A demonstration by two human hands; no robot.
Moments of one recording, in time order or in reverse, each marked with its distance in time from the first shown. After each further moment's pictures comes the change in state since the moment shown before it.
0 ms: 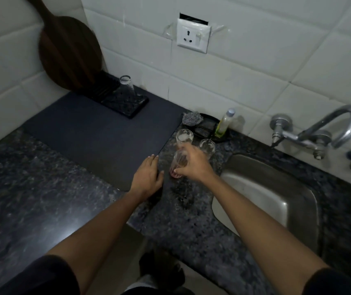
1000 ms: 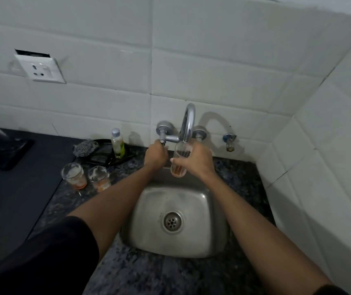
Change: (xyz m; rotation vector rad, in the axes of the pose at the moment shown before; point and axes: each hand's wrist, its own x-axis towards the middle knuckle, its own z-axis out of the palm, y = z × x) left_hand 0.156 0.388 0.084 -0.270 -0.116 0.040; right_hand -0.133 0.197 -0.232 0.068 0.574 0.445
